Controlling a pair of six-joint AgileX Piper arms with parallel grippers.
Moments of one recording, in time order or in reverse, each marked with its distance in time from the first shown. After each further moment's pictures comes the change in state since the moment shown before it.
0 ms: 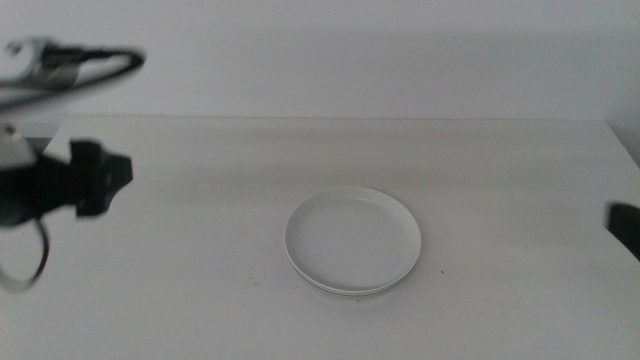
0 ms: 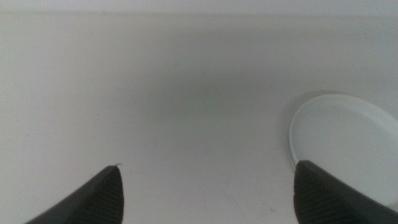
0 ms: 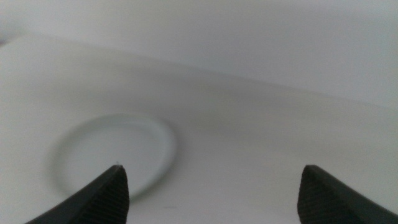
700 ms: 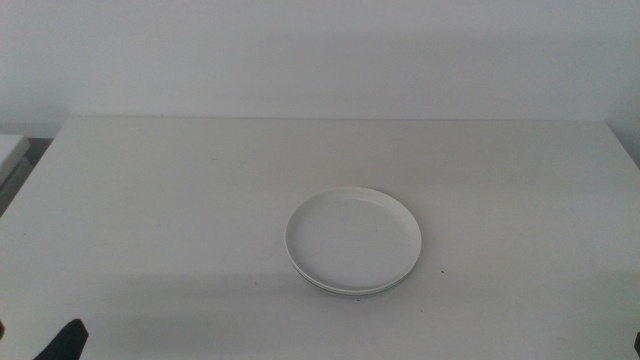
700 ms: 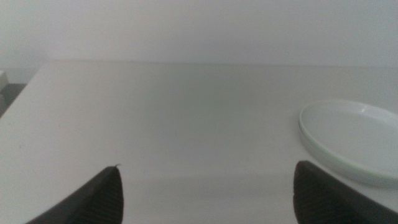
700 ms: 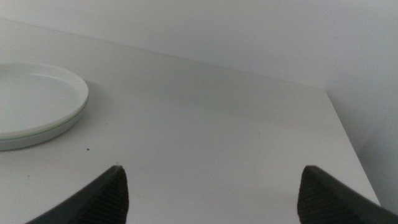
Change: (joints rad) left arm -0.005 -0.932 0.761 0.024 -0.259 0.002; right arm -0.156 -0.587 0.579 -0.162 -0.174 0.000
